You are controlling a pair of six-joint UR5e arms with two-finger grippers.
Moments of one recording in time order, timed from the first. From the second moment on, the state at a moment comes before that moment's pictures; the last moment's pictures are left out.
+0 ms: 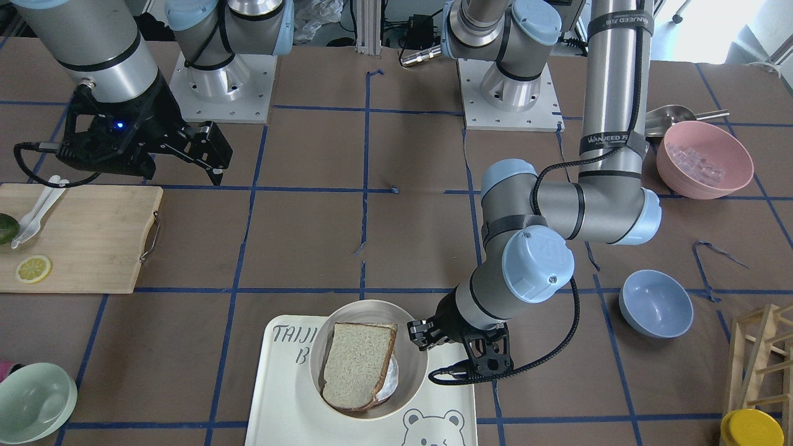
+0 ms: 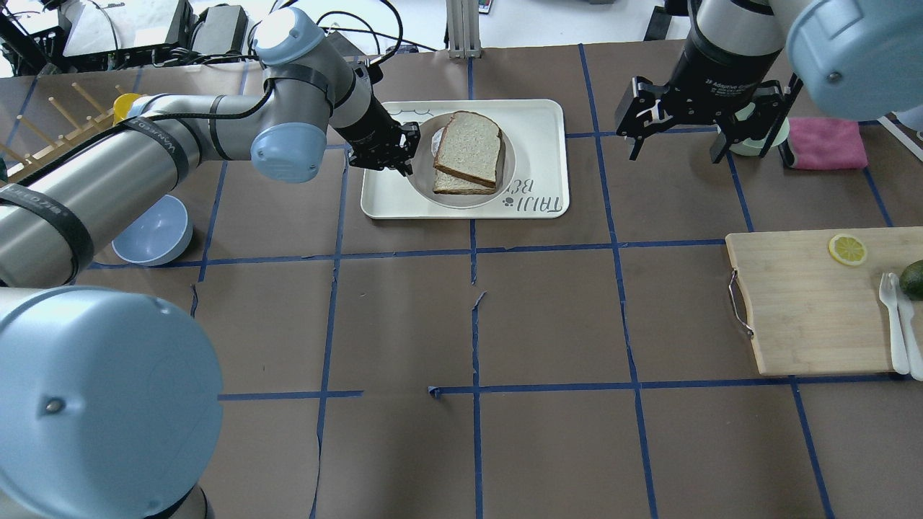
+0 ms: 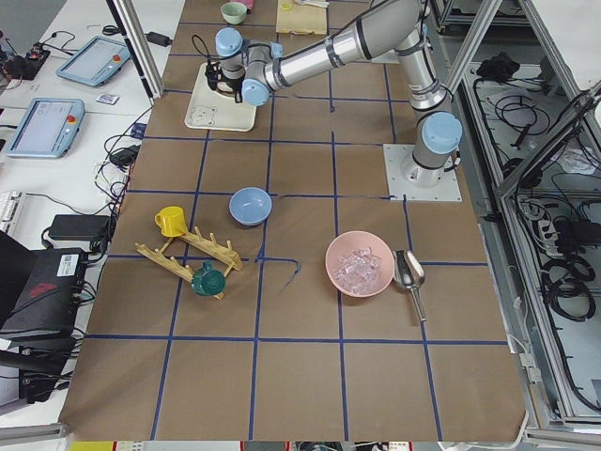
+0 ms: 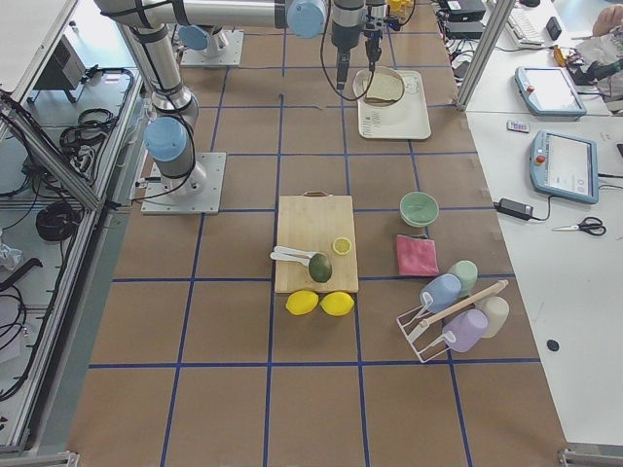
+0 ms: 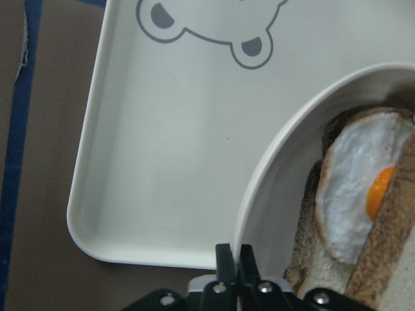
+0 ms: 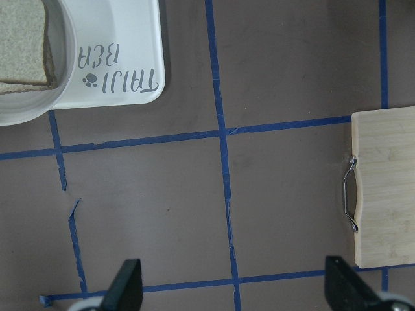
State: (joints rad) left arm -1.65 -2.17 -1.48 -0.97 1.25 -0.27; right arm 1.57 -1.52 1.55 -1.59 -1.56 0.10
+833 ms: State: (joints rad) left arm -1.65 -2.25 -1.43 -0.92 1.25 -0.25; right arm 1.57 -1.52 1.54 -1.59 -1.56 0.10
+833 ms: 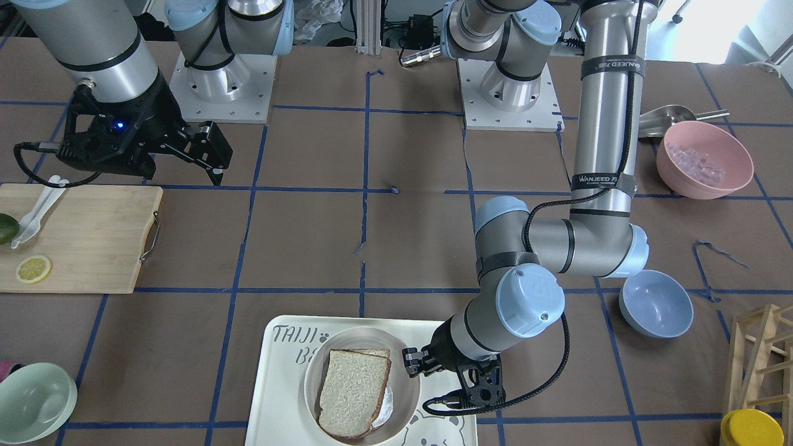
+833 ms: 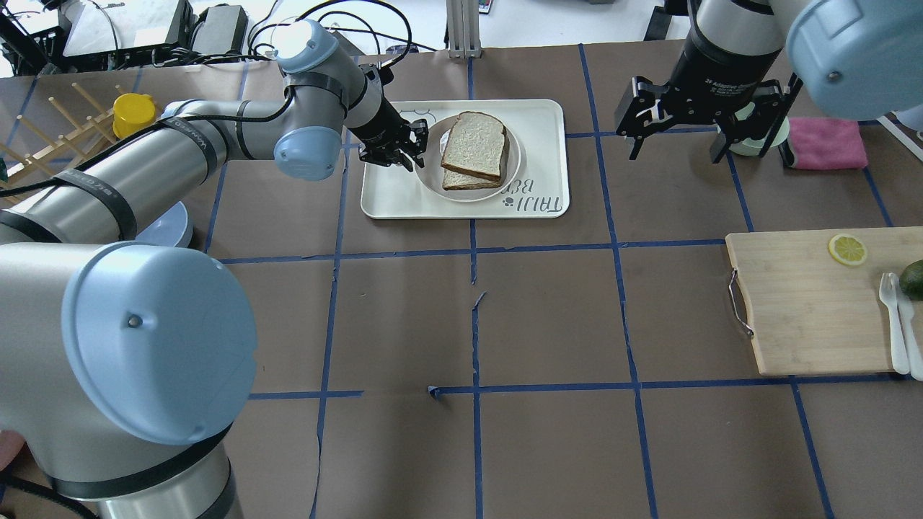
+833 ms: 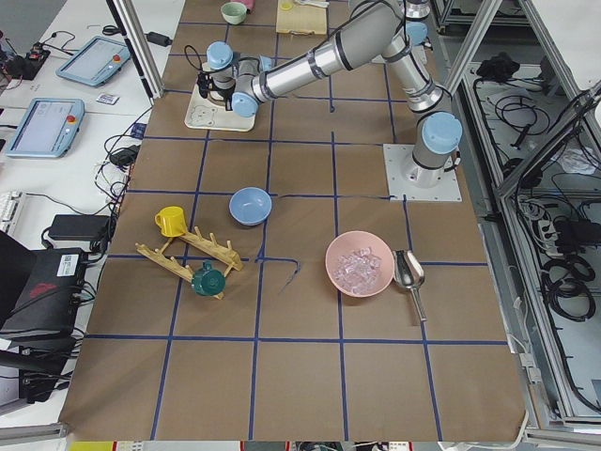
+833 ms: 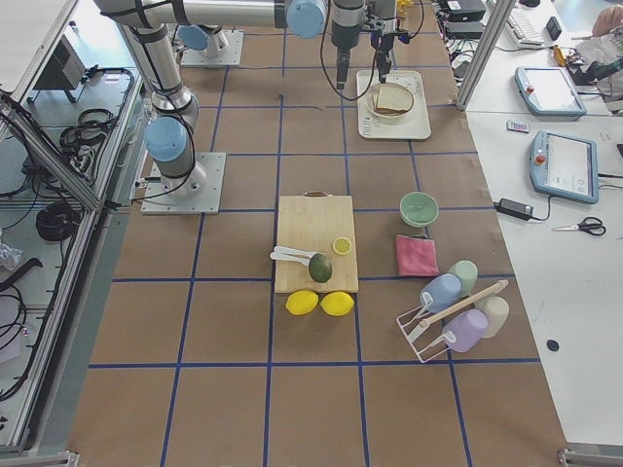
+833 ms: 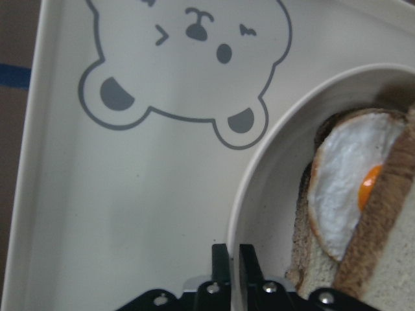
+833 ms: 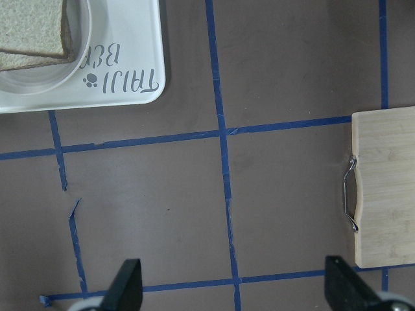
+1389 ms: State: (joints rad) left arm -1.65 -1.98 -1.45 -1.24 1.30 -0.24; right arm 1.57 -1.52 1.54 -1.59 -1.56 0.10
